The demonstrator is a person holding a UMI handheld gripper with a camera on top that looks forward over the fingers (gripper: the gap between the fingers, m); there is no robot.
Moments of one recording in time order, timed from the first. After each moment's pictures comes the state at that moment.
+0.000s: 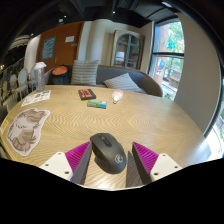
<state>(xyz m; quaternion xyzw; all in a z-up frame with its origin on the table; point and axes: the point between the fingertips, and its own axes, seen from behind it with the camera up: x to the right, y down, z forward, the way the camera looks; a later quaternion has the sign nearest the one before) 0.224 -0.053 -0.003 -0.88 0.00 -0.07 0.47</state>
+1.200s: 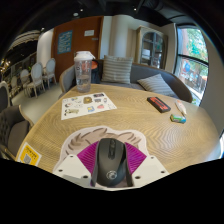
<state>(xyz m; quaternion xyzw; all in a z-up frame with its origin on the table) -0.120 0.029 -0.009 -0.89 -0.05 -0.01 0.44</state>
